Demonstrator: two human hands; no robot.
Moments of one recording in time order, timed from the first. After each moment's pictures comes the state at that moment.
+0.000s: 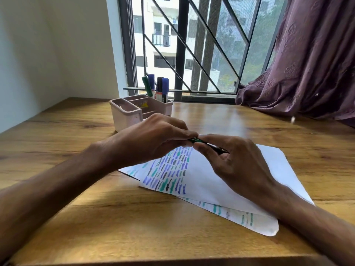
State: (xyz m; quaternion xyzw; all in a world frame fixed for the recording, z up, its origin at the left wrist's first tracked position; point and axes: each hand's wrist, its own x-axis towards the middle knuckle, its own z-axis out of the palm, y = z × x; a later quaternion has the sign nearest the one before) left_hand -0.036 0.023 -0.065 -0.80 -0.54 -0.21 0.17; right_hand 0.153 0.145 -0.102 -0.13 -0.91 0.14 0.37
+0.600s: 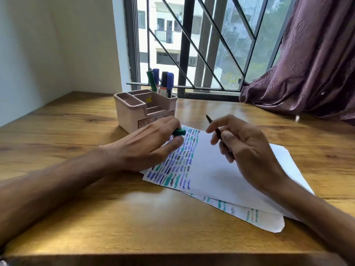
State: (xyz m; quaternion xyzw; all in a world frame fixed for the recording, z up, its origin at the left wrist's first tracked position) left_hand -0.050 0.014 -0.097 -0.69 -0.69 -0.23 0.06; right_hand 0.153 0.158 -0.099 -0.12 -0.85 0.36 0.36
